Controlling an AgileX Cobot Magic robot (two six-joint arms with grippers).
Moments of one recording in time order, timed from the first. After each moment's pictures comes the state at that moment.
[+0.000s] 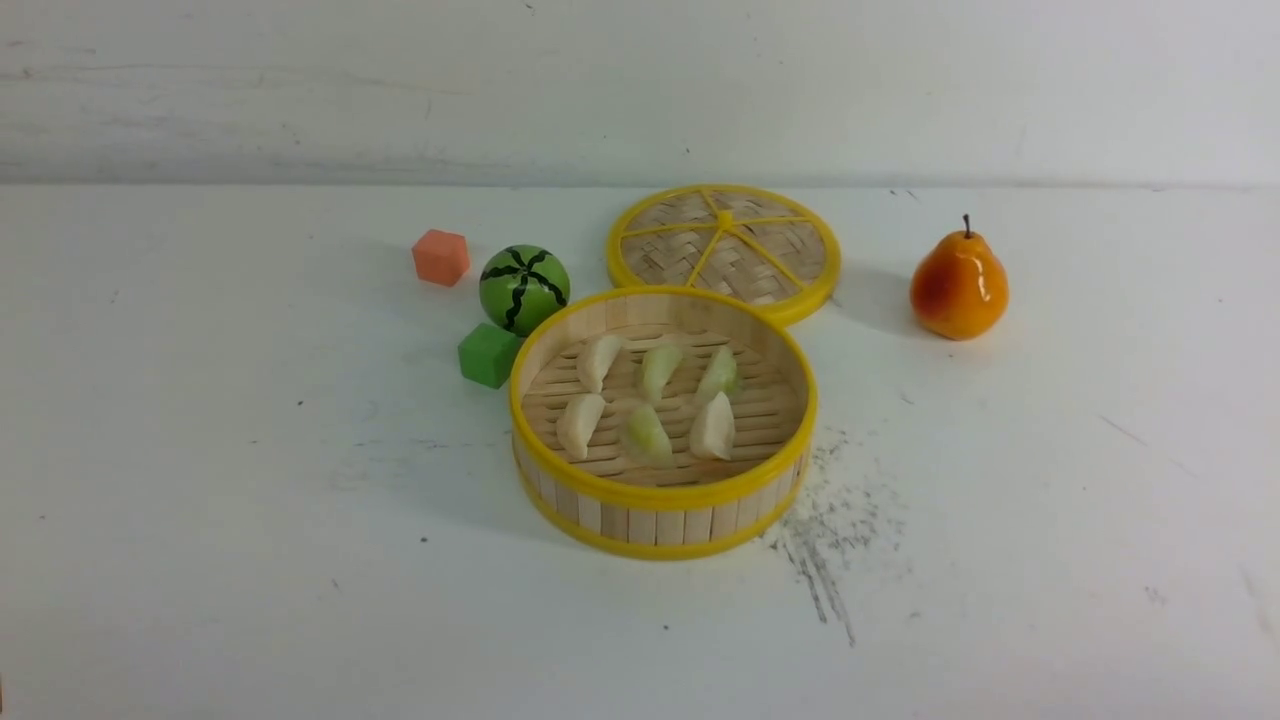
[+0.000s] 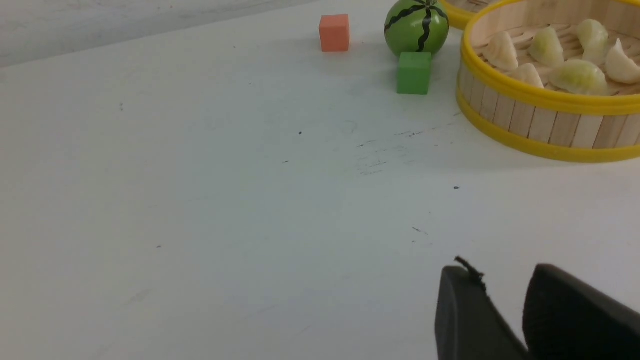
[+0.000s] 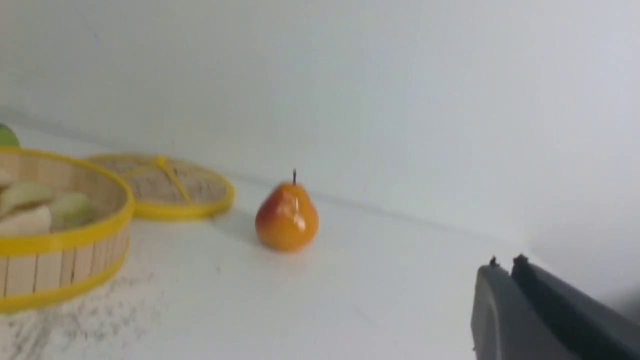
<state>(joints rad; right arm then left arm) -0.03 -0.01 0.03 0.04 -0.01 -0.21 -0.54 0.15 -0.29 0.56 0.62 -0.46</state>
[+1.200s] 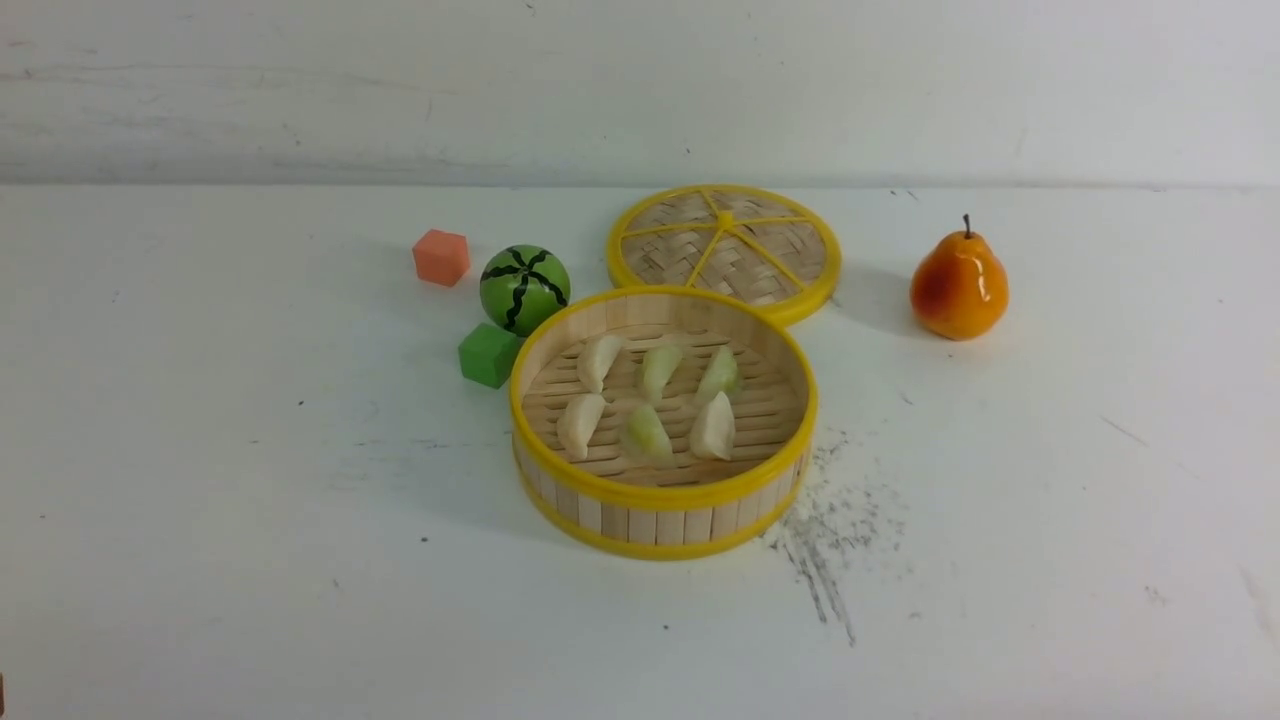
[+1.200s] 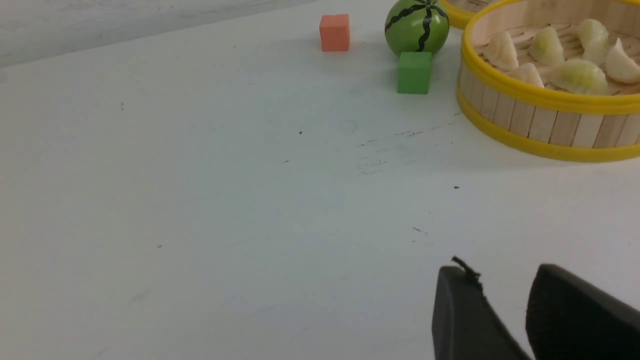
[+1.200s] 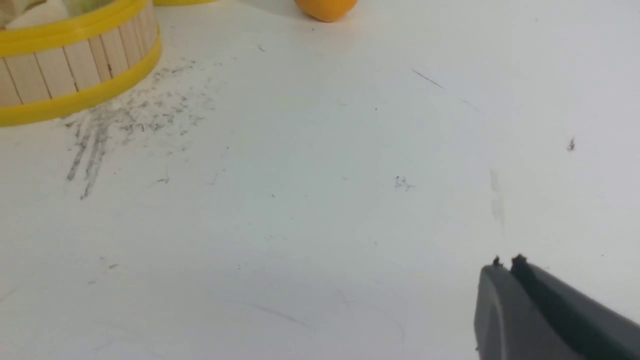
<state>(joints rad) -0.02 -0.01 0.02 0.08 0.39 -0.09 -0.54 0.15 -0.29 0.56 0.62 -0.46</state>
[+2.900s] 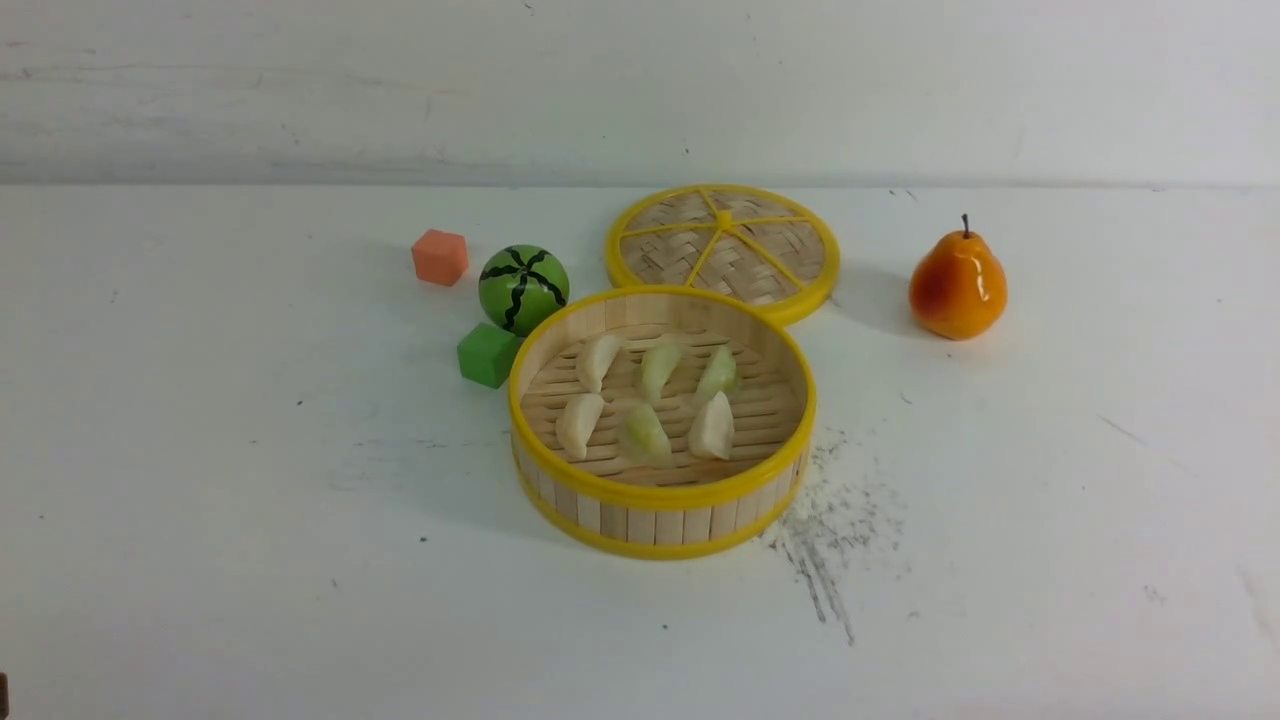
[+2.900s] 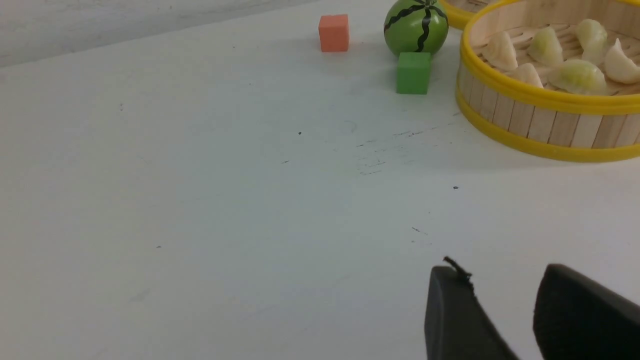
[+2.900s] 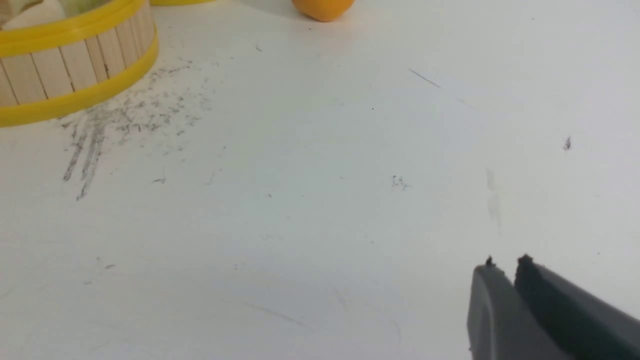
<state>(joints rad) -0.03 -0.01 0.02 0.08 0.39 -0.09 -0.54 0.15 -0.29 0.56 0.62 -0.46</state>
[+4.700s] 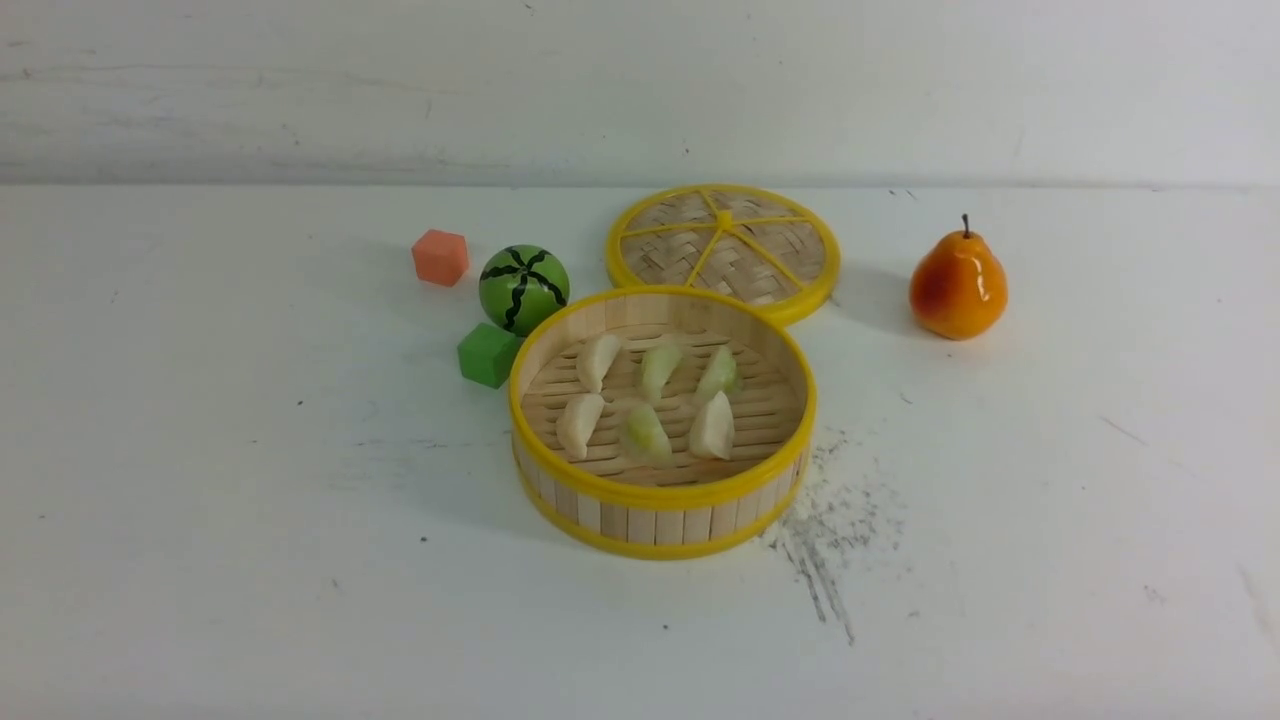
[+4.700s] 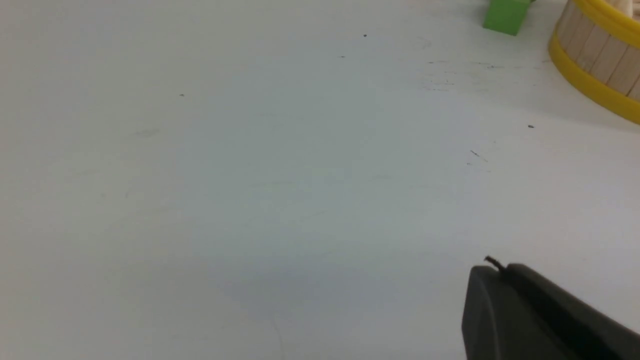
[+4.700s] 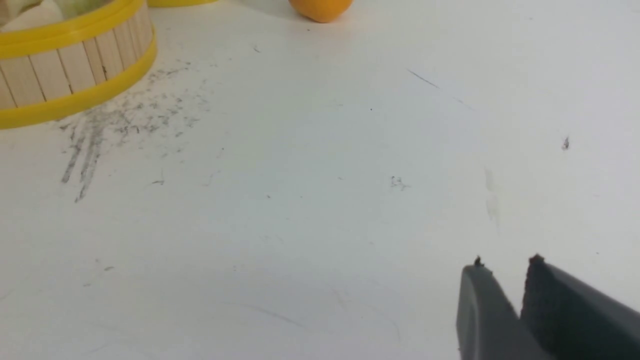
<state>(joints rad) -0.04 -0.01 0.02 0.08 0.39 -0.09 0.02 -0.01 0.03 -0.07 0.39 0.01</state>
